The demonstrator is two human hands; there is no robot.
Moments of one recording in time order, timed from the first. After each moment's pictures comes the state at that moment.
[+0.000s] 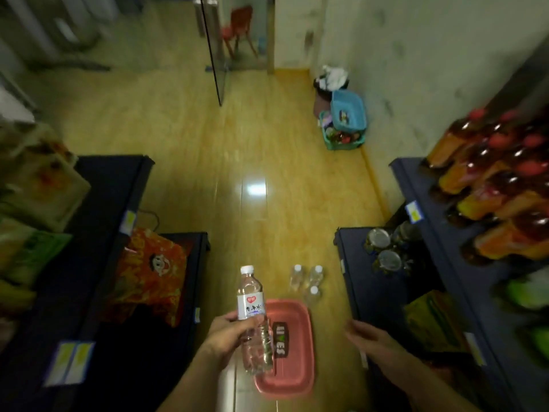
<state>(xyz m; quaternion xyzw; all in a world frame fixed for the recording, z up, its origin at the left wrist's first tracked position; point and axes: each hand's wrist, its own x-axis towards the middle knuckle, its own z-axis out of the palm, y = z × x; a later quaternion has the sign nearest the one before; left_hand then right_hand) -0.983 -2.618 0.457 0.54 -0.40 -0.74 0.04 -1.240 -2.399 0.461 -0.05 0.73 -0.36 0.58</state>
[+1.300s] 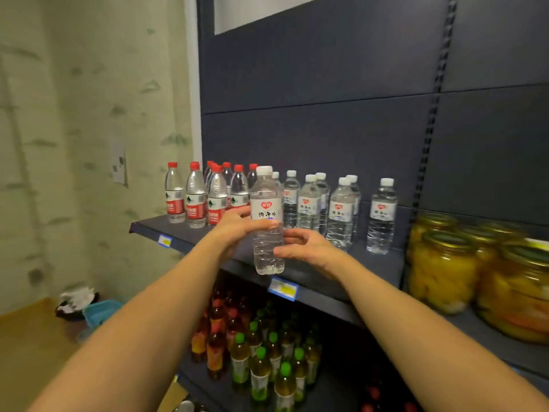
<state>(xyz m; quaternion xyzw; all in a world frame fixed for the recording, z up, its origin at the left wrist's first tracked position) -1.296 -2.329 1.070 -0.16 -0.72 -0.67 0.06 -1.283 -2.125 1.045 -0.18 0.77 -0.60 0.04</state>
